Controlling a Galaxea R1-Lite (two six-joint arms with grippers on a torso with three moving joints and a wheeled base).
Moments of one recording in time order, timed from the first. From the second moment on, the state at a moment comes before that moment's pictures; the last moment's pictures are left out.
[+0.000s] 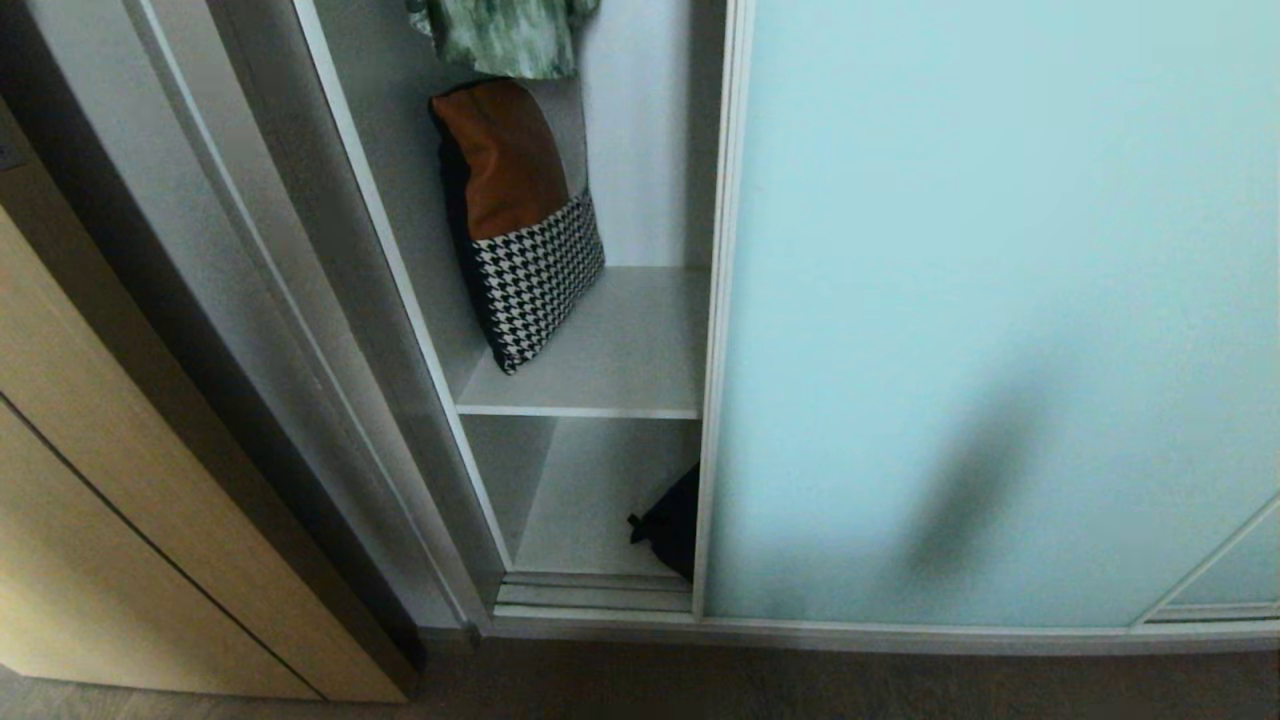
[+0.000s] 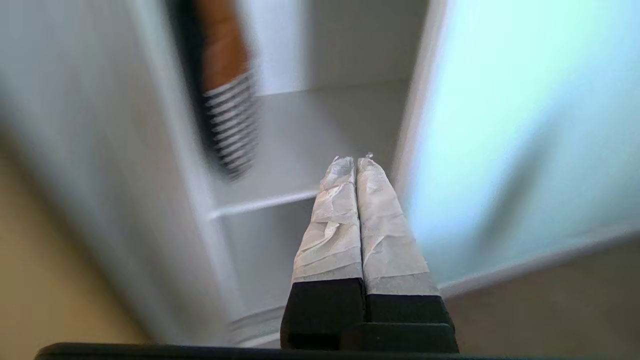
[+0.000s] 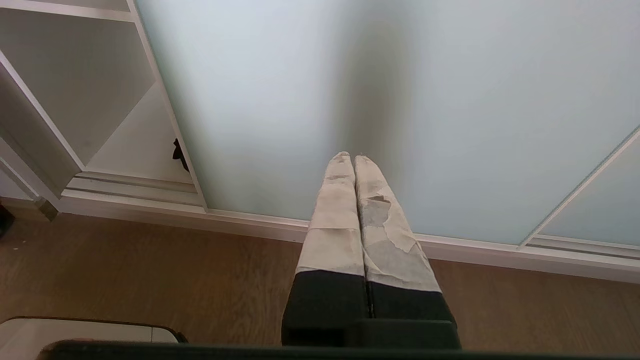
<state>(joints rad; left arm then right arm) 0.02 0.71 -0.87 -0.01 -0.42 -0.04 0.01 0.00 0.00 0.00 0.02 -0.03</state>
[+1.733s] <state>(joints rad) -0.69 1.86 -1.58 -0.37 -0.24 -0.30 0.01 0.00 0.00 0.00 0.02 -0.03</state>
